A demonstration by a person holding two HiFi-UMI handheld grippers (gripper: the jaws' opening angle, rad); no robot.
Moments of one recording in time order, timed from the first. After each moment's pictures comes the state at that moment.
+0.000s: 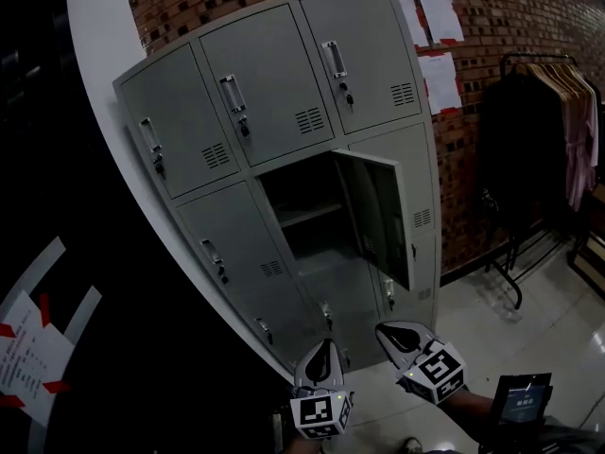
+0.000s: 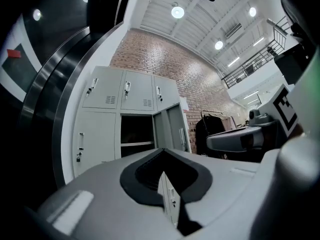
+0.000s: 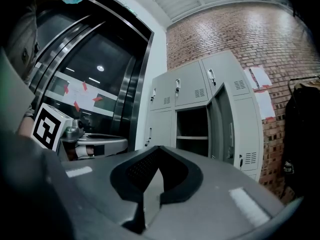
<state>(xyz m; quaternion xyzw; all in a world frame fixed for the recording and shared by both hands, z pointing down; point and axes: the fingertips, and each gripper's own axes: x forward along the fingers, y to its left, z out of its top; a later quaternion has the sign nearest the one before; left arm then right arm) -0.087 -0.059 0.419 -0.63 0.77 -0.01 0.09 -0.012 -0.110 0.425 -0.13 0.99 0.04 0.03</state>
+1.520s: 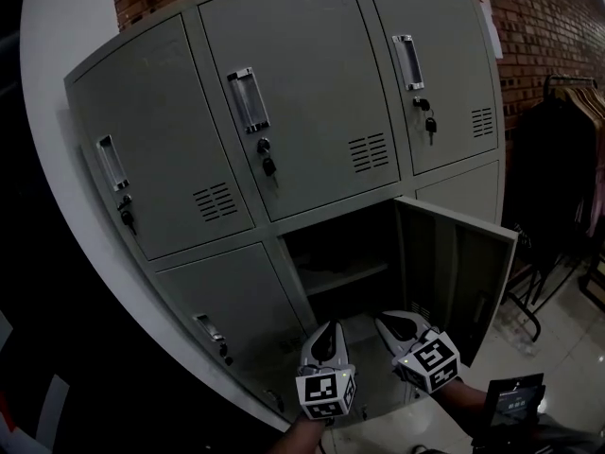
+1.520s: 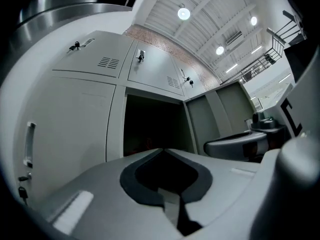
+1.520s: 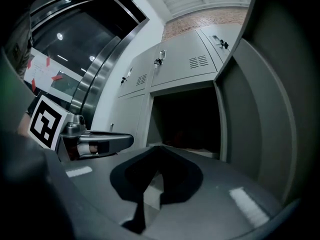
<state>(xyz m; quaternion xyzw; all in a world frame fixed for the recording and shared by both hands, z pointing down) -0.344 -0.318 0.392 -0.66 0.74 0.01 0.10 -0.273 -0.348 0.399 -0.19 0.98 0.06 0.03</state>
